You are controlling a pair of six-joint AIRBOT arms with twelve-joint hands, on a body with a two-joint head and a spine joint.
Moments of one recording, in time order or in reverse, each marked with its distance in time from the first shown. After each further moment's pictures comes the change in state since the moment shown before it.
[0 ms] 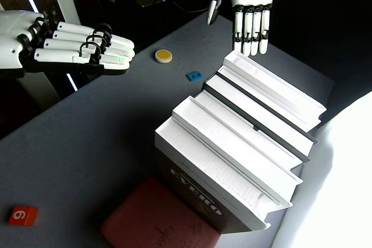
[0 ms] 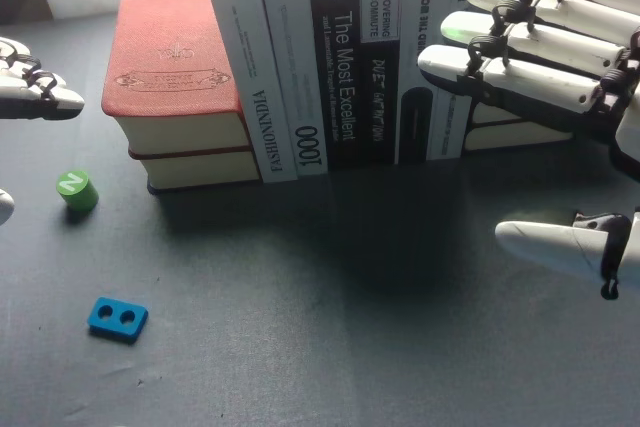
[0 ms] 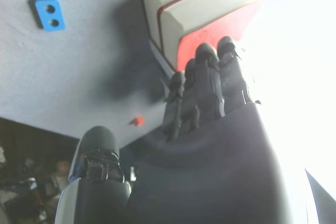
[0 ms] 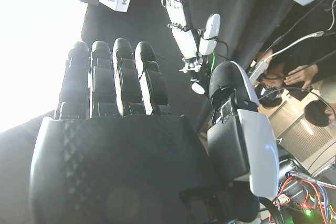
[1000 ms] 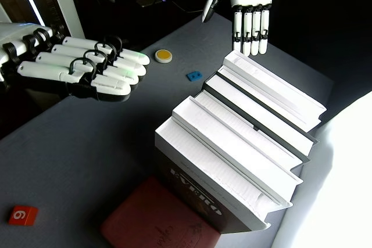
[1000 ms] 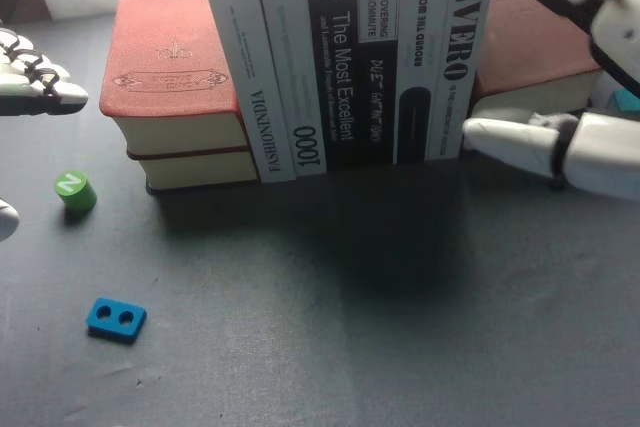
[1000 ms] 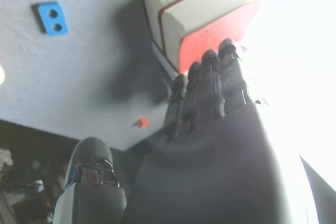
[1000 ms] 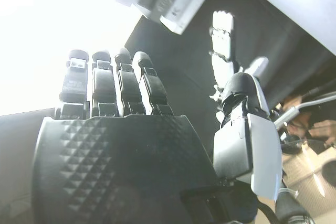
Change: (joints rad) left arm -0.002 0.000 -0.002 0.000 0.001 0.026; right arm 0.120 -0.137 0.018 0.391 0.093 -0.589
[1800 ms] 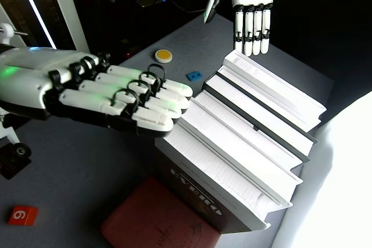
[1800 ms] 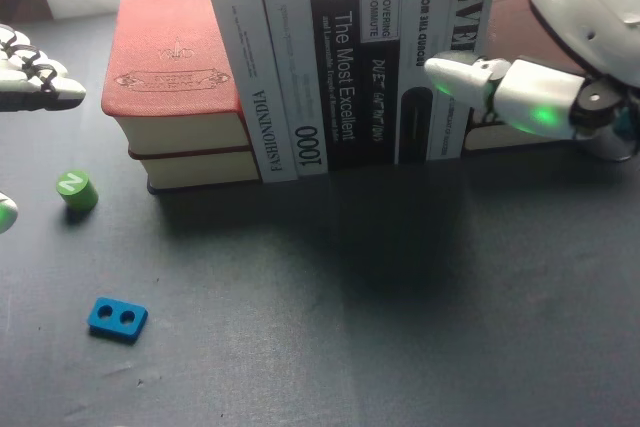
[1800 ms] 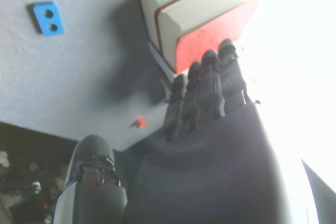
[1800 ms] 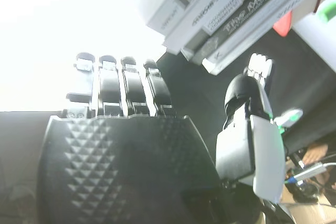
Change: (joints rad) left arm -0.001 -0.001 0.001 0.003 0.013 0.000; right arm 0.045 -0.230 0.167 0.171 0.084 -0.172
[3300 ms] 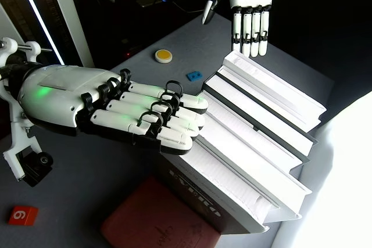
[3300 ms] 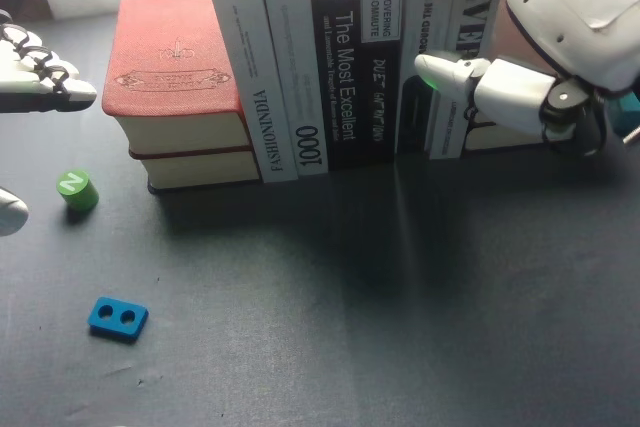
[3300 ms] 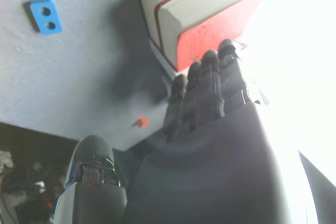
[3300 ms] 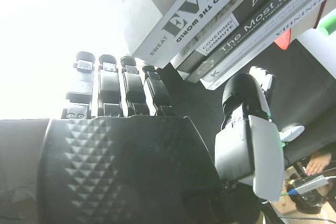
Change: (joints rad) left arm 0.000 -0.013 -0.006 0.012 0.003 0.000; right arm -0.021 -0.074 0.069 0.060 0.023 -0.040
